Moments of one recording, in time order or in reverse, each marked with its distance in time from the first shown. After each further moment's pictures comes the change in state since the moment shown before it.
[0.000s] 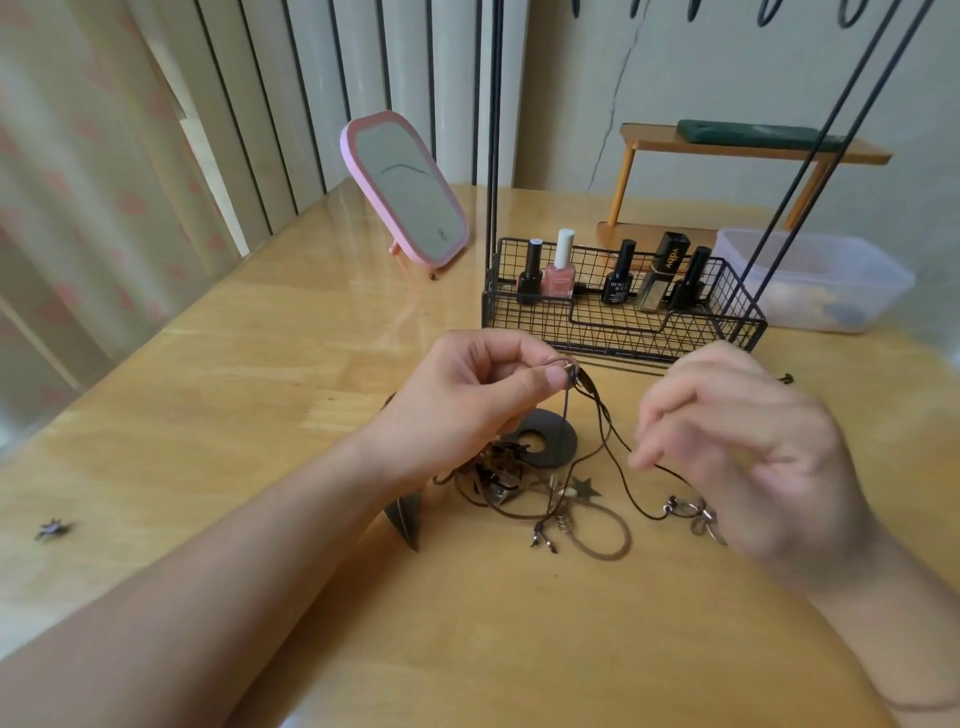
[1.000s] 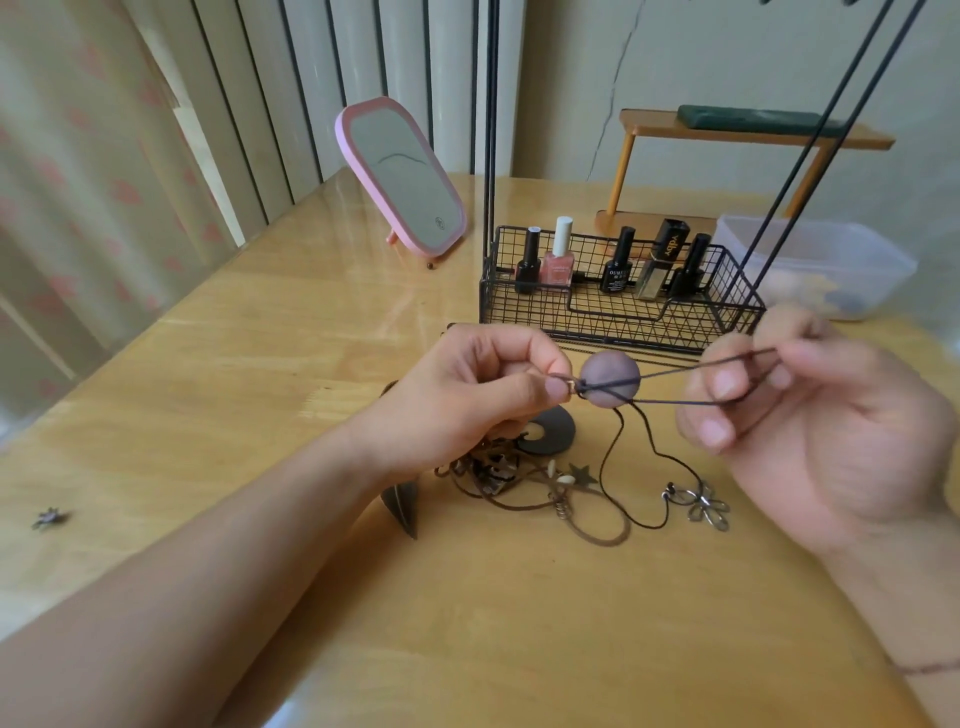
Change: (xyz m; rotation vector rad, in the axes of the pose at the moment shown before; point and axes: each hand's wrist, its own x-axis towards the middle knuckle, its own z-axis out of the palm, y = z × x) left_hand -0.002 0.003 0.000 -0.107 -0.202 0.029; right_hand 0.010 -0.002 -0.015 1.103 0.155 0.512
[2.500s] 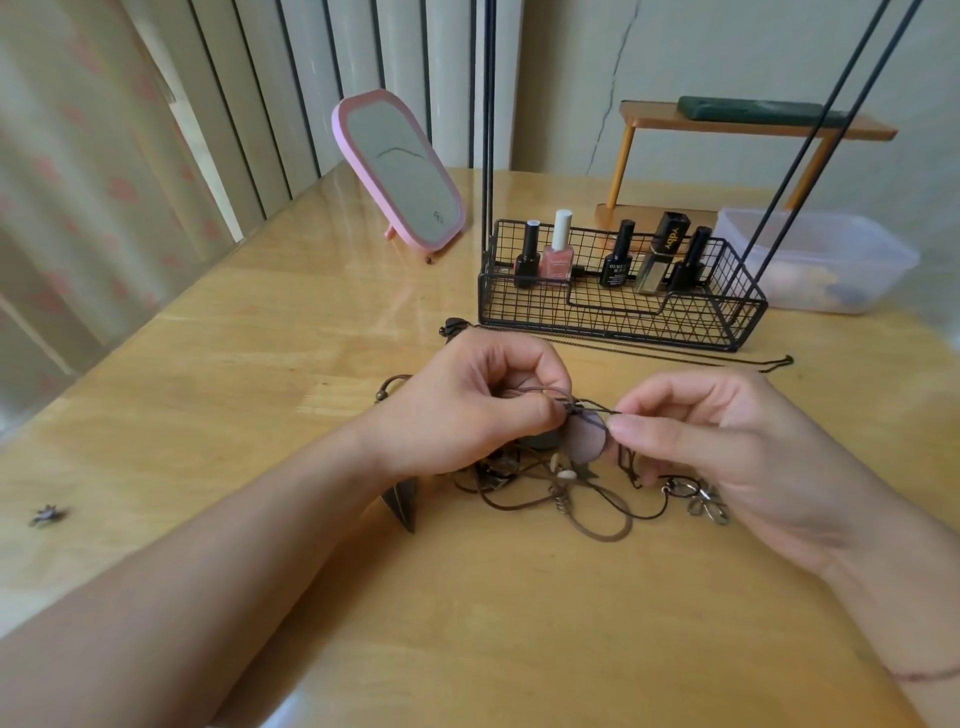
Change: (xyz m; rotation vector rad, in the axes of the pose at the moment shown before) left_hand 0.000 -0.002 0.001 0.286 0.012 -0.050; right_hand -0.007 0.009 0.012 -0.556 -0.092 0.249
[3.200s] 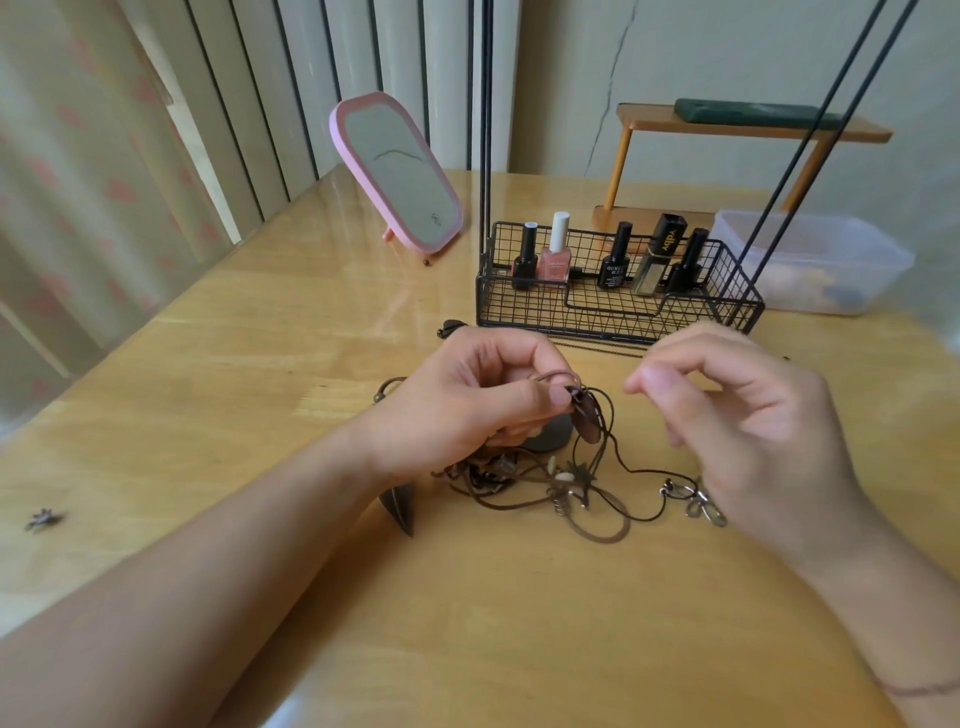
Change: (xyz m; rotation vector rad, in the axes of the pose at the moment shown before) left_hand 0.000 0.001 0.000 -0.222 -0.040 0.066; right_hand 0.002 0.008 0.003 -0.355 0.312 -0.472
